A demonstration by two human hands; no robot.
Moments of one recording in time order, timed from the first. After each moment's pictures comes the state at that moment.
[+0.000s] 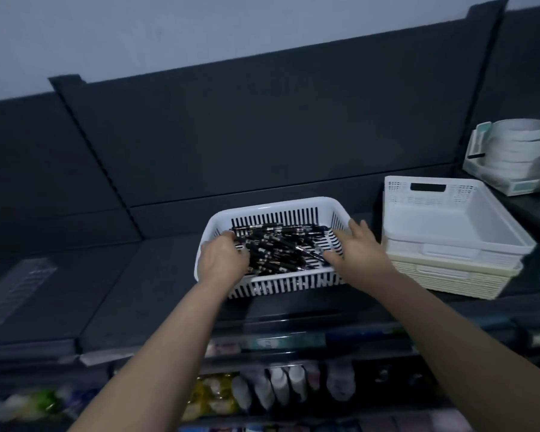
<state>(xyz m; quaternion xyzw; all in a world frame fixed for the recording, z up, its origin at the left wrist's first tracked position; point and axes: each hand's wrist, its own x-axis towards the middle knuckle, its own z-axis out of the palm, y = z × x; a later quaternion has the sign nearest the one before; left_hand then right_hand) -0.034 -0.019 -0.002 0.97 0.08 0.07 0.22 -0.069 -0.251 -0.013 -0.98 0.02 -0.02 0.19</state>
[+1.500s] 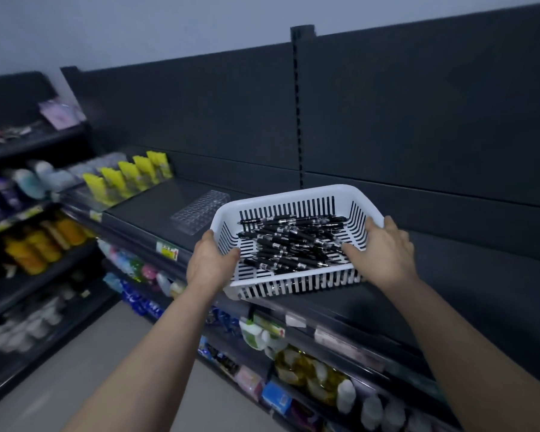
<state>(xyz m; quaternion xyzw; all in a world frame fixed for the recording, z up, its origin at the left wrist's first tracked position) -0.111 0.265 -0.019 0.86 0.38 0.16 0.29 -0.003 0.021 -0.009 -0.97 -0.13 -0.04 0.19</state>
